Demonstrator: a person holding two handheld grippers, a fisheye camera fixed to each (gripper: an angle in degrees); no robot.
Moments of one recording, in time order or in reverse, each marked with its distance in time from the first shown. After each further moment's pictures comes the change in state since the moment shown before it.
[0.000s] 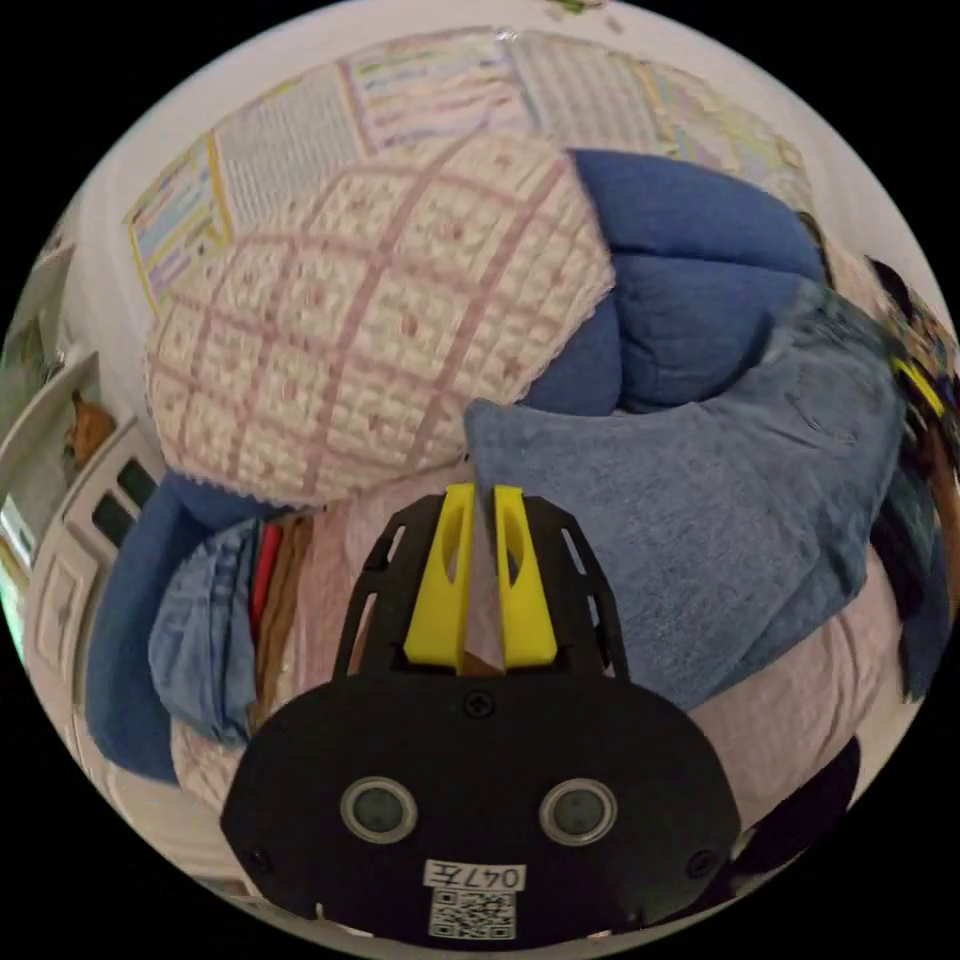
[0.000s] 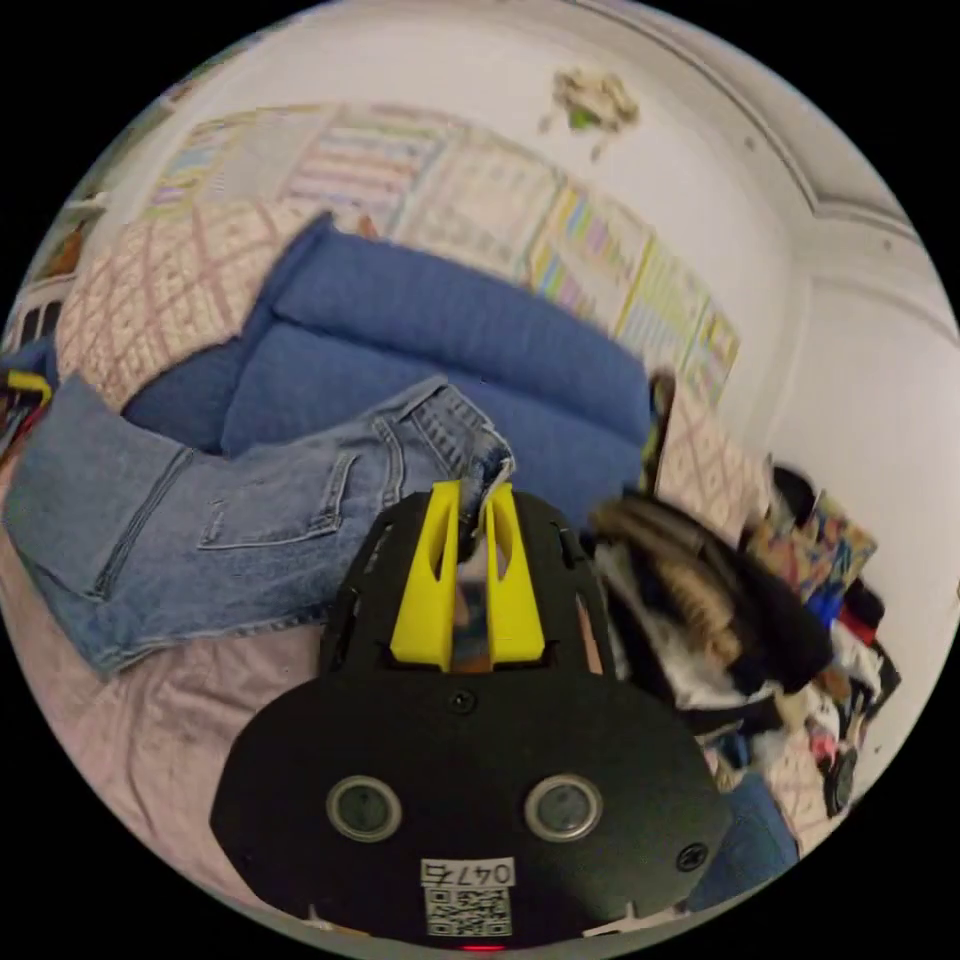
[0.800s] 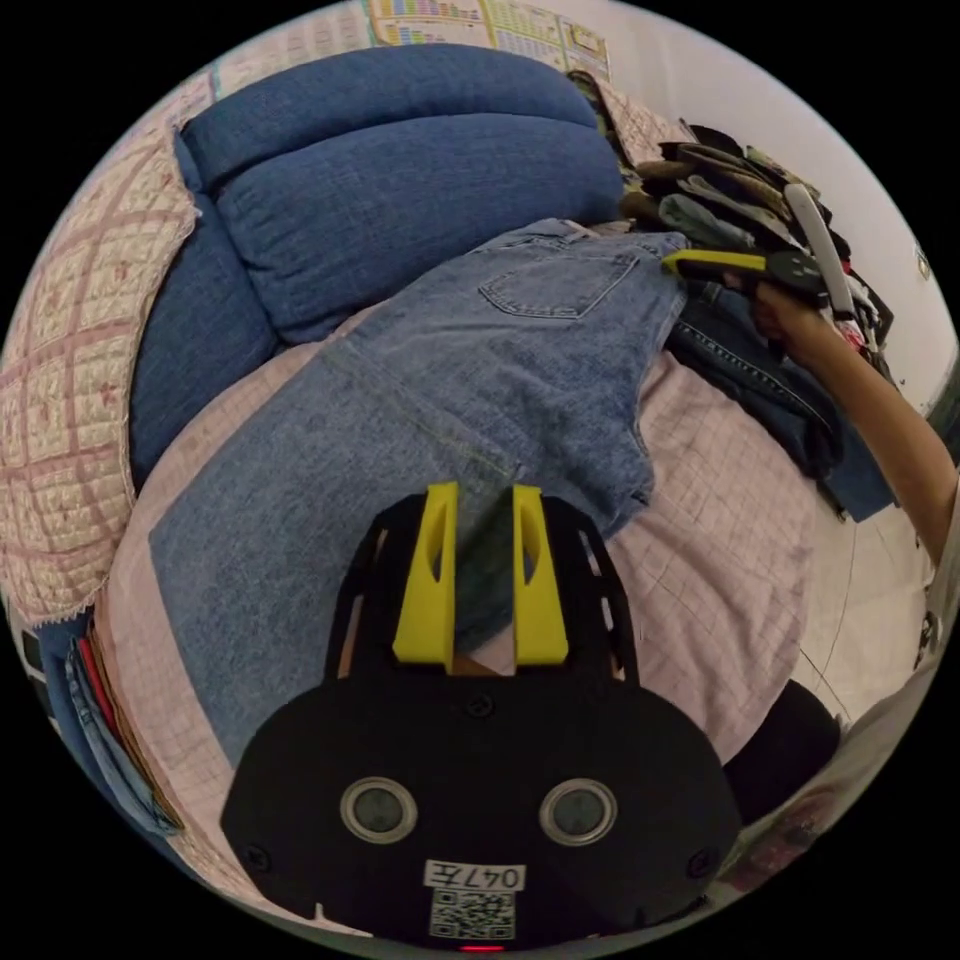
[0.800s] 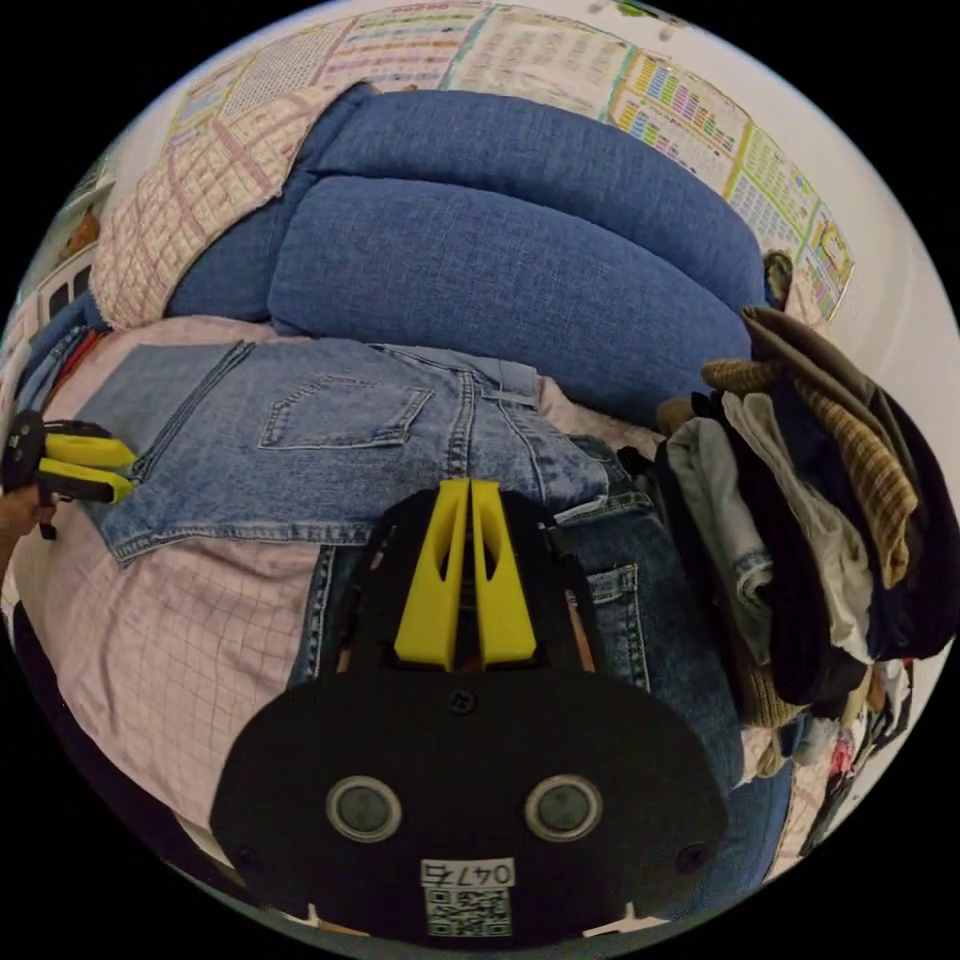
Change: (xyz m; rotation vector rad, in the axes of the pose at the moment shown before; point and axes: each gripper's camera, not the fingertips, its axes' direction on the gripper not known) left arm 0.420 0.117 -0.015 -0.140 0.504 0.480; right arm -0.104 0.105 0.083 -0.183 -0.269 -0.094
